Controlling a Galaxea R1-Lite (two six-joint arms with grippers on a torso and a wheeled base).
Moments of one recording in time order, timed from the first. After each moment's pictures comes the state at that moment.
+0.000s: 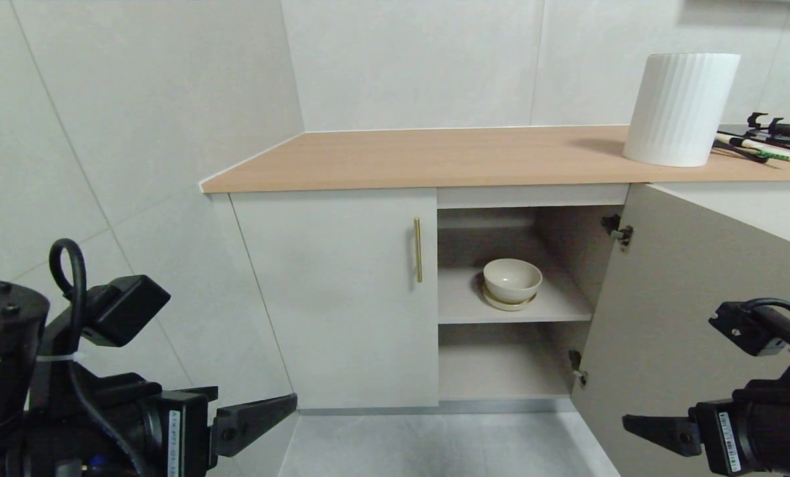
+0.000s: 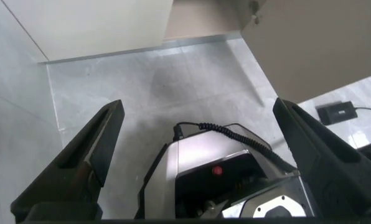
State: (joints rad) left arm -0.62 1.17 -0.66 0.11 0.11 -0.44; right arm 0.51 1.25 -0.58 0.09 -0.06 0.36
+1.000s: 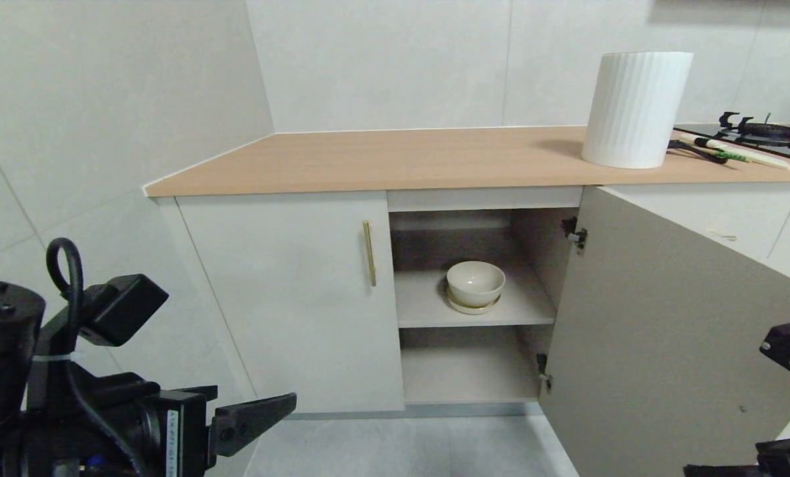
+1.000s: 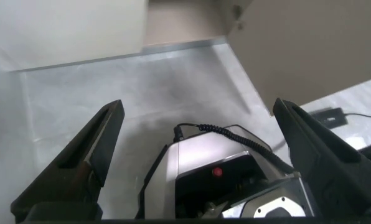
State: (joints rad) left arm -0.62 1.17 -0.66 0.10 0.11 -0.44; right arm 0.51 1.13 -0.68 0.47 -0.09 0.28
